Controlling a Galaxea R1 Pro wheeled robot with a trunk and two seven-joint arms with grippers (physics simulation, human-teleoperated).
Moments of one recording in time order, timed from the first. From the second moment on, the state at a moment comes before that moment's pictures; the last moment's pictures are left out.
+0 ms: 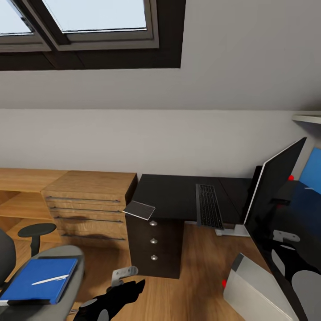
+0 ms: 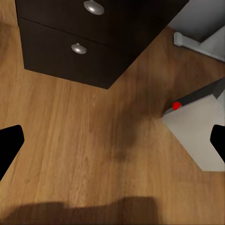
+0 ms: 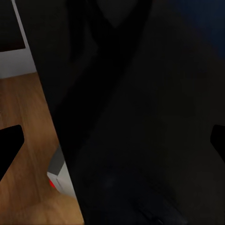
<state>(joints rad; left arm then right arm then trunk) 0.01 -0.17 -0.08 -1.49 0.24 0.69 0.05 -0.76 -0.31 -0.40 -0.30 0.17 0.10 -0.09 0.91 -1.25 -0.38</state>
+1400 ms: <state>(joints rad) 0.01 -0.17 -0.08 -1.46 0.24 0.69 0.05 -0.76 -0.32 -0.39 -0.30 0.17 0.19 -0.09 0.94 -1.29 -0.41</state>
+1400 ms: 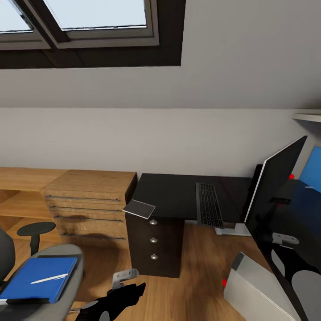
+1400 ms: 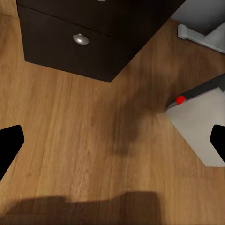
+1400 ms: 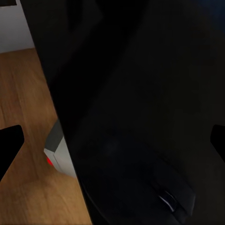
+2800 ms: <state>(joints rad) 0.01 -0.17 -0.08 -1.46 0.24 0.68 0.05 -0.76 -0.32 -0.38 -0.27 0.23 0.19 -0.09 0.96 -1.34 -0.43</state>
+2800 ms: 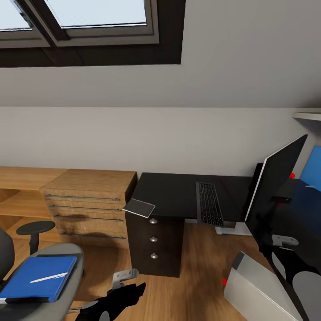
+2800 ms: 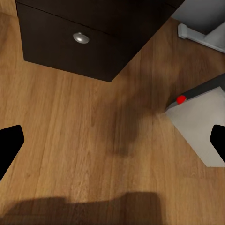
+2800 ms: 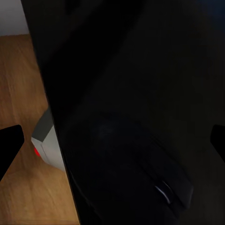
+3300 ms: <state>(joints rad) 0.01 -0.17 -0.08 -1.46 0.24 0.68 0.05 -0.76 -0.32 -0.38 -0.27 0.24 0.19 -0.09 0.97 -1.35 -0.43</state>
